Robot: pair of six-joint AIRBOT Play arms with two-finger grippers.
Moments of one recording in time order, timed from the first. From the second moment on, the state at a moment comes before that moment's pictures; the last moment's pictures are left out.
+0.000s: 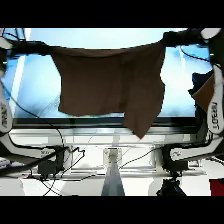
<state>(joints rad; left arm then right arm) 0.15 -1.64 1.50 0.99 -0.76 -0.86 -0.06 -1.64 1.63 -1.10 0.93 1.27</state>
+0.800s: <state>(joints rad) 0.12 -1.75 1.50 1.16 -1.14 -0.95 -0.08 -1.72 1.51 -1.24 1.29 1.28</state>
